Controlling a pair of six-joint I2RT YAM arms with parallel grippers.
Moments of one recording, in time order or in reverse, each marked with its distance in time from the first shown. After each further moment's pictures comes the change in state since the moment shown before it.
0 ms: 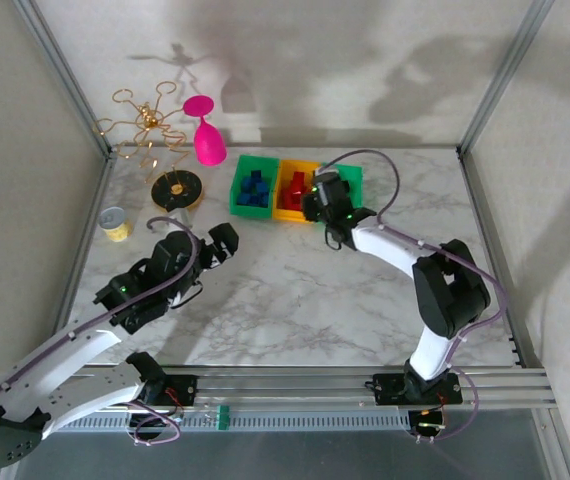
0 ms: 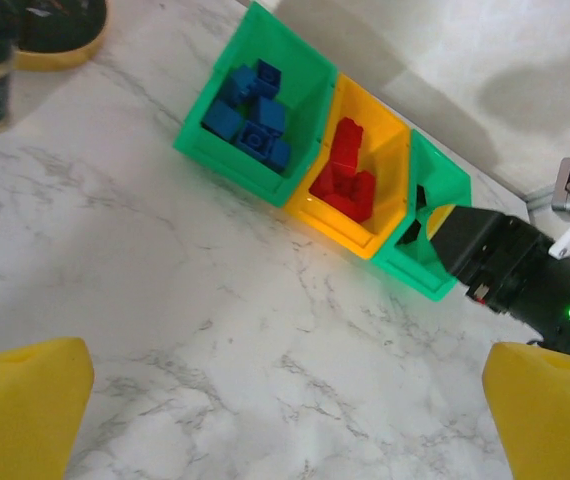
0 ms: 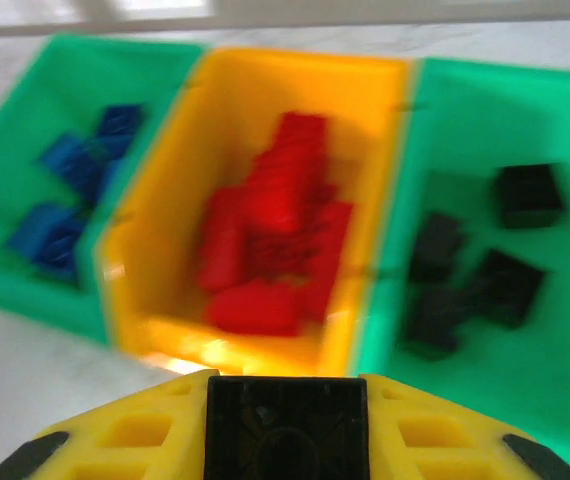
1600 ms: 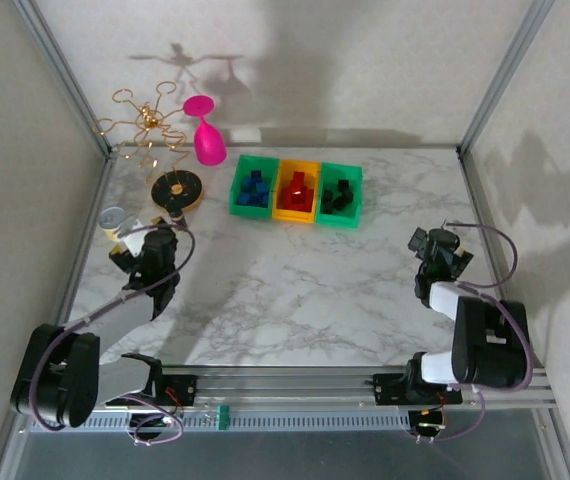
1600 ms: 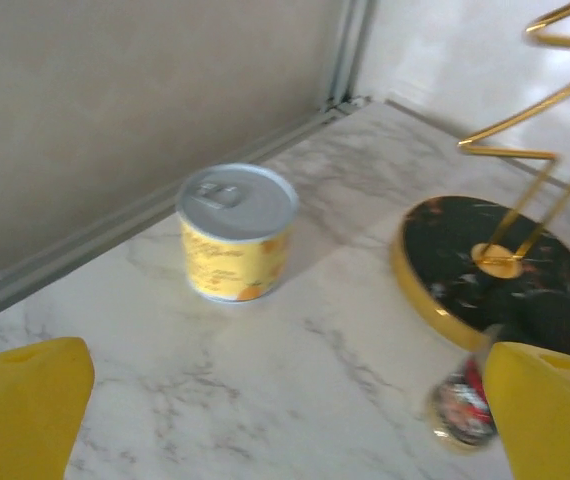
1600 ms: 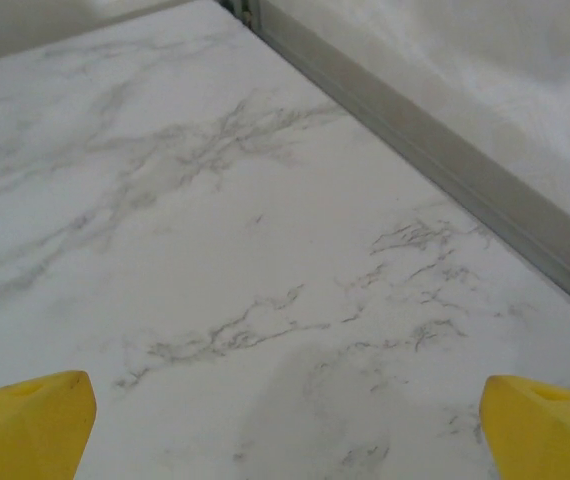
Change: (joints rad) left arm 0.568 0.319 -0.491 0.958 -0.385 0.499; right arm -0.634 -0.365 -0.800 0.584 0.136 -0.113
